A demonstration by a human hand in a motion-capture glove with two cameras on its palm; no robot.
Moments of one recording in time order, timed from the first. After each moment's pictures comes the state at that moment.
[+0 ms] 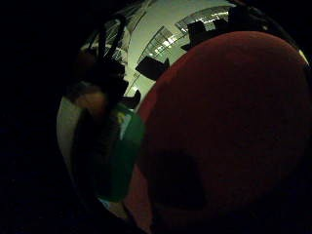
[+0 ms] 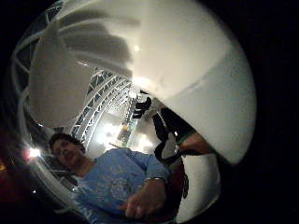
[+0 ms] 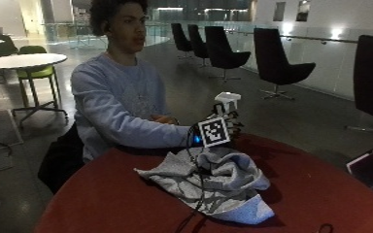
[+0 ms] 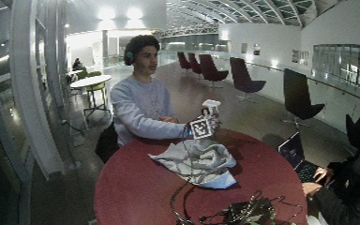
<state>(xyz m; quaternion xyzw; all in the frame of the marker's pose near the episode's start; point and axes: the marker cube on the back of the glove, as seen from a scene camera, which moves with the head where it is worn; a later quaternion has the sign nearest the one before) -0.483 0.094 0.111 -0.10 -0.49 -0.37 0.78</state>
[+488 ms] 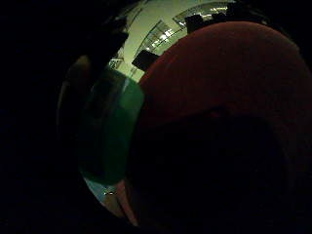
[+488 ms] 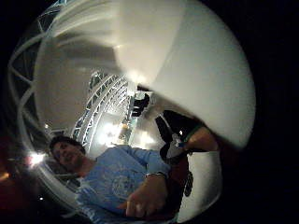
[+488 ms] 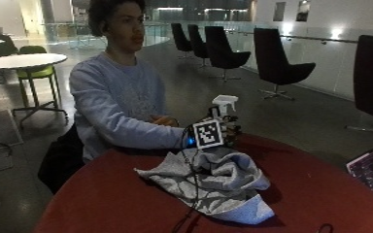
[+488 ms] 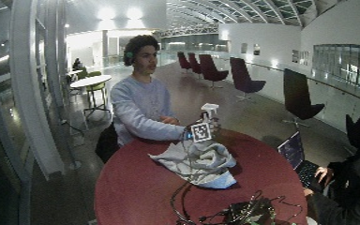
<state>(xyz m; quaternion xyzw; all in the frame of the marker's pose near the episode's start) -0.460 0.113 0.112 -0.14 -0.48 -0.37 0.79</state>
